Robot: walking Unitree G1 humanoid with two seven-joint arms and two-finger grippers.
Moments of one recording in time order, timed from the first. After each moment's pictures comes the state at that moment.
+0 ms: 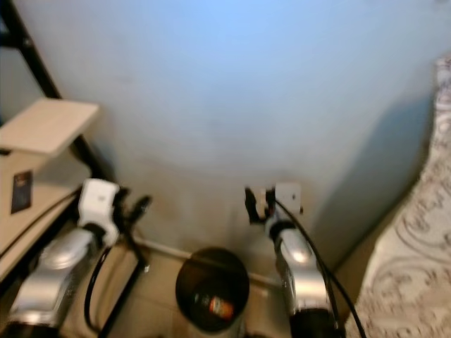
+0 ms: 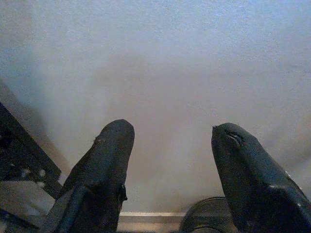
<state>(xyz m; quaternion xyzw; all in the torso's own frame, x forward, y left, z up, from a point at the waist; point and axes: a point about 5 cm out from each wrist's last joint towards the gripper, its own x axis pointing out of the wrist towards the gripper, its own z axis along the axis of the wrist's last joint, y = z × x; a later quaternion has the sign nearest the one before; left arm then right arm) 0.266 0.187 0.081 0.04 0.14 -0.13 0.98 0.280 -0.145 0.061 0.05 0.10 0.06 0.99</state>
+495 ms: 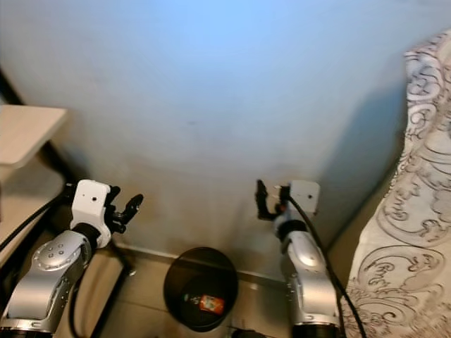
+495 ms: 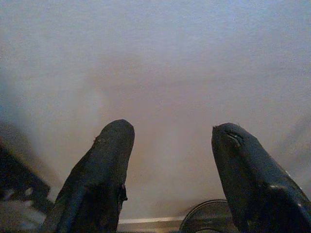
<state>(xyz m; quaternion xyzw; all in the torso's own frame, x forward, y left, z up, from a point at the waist) 0.260 0.186 0.089 0.07 0.13 -0.12 0.98 0.271 -0.149 0.085 0.08 0.07 0.02 0.99</state>
